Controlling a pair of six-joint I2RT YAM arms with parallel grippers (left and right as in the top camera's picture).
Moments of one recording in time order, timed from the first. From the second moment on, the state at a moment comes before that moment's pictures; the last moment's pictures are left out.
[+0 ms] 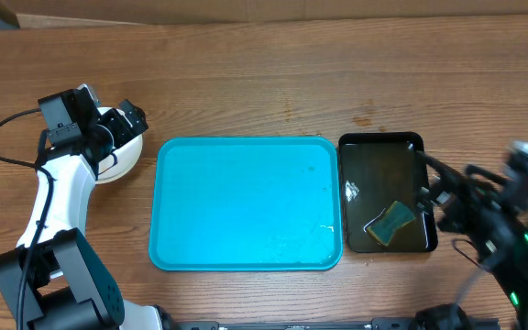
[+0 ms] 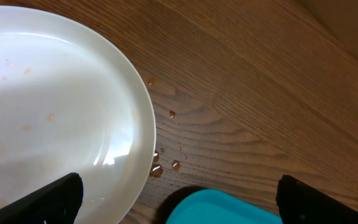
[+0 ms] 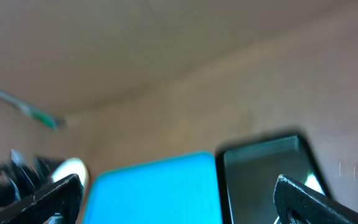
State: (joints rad) left arm 0.34 1.66 1.08 -0.32 0.29 -0.33; right arm 0.22 0.64 1.16 -0.87 -0.01 0.54
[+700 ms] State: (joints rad) left arm 0.34 1.66 1.08 -0.32 0.29 -0.32; right arm 0.12 0.02 0.28 0.27 -0.06 0.33
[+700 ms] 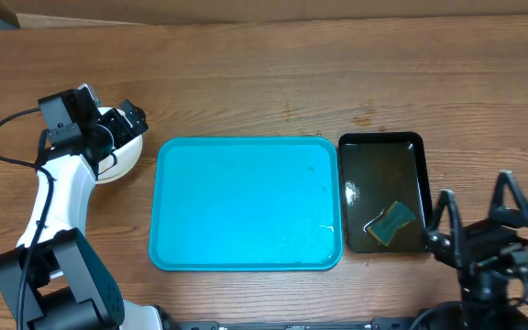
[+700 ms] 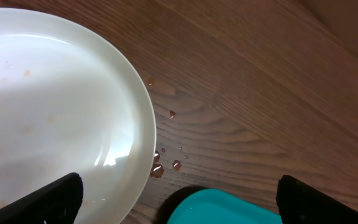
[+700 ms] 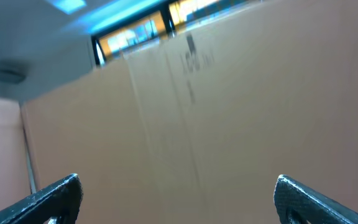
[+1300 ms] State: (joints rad) left arm 0.34 1.66 1.08 -0.32 0.29 -0.32; right arm 0.12 0.01 0.02 0.06 -0.08 0.20
